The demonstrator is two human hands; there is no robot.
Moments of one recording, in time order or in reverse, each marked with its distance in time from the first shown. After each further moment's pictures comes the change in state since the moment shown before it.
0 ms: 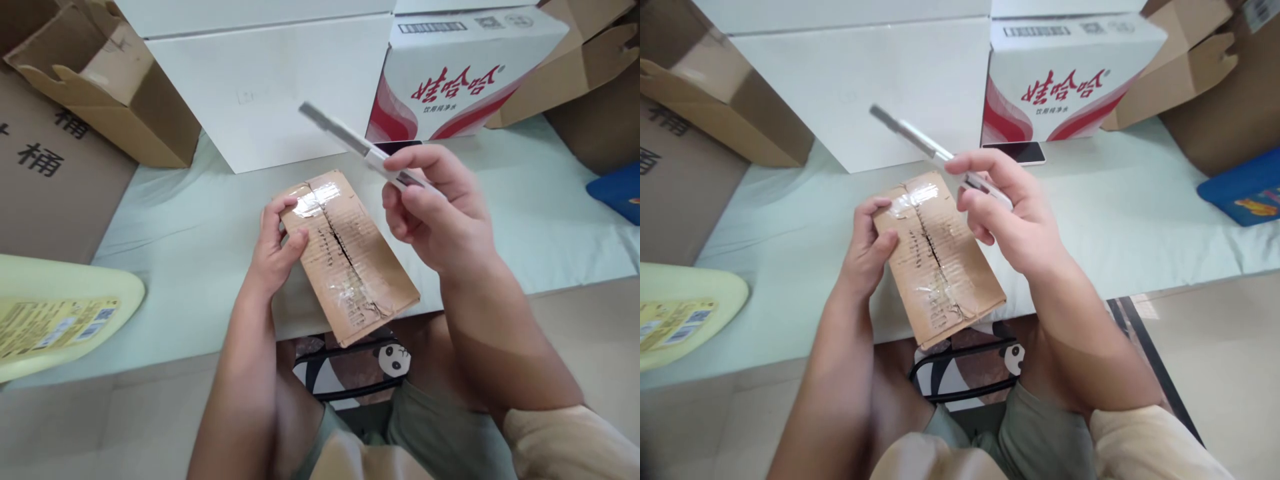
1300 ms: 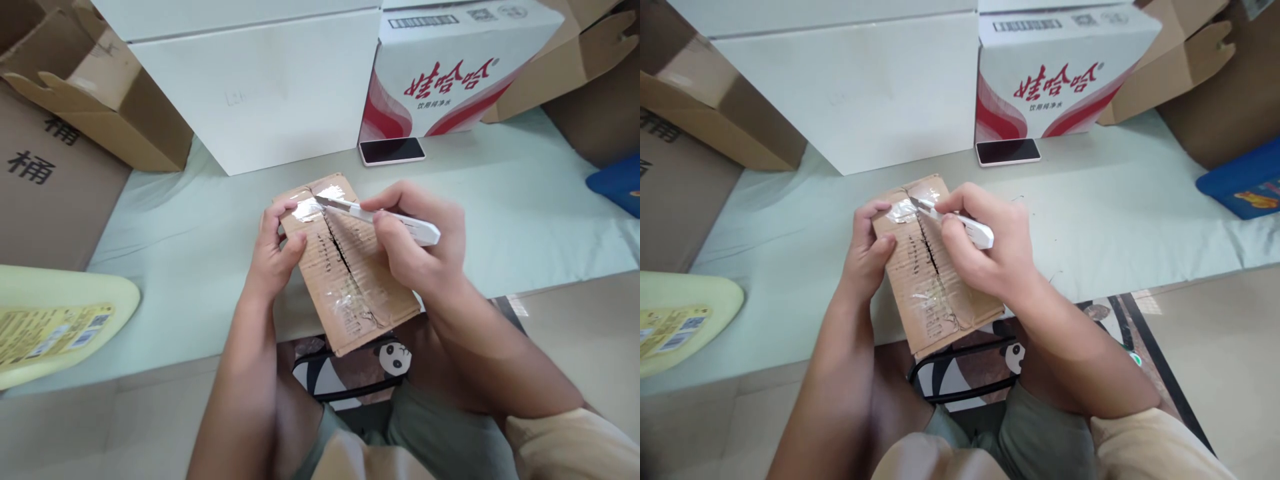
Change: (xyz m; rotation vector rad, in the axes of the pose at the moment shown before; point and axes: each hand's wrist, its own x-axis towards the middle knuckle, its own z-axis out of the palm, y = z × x) left_hand 0.001 0.002 0.012 0.007 0.037 -0.044; right_hand -0.021 -0.010 0.021 -0.381 0.143 -0.091
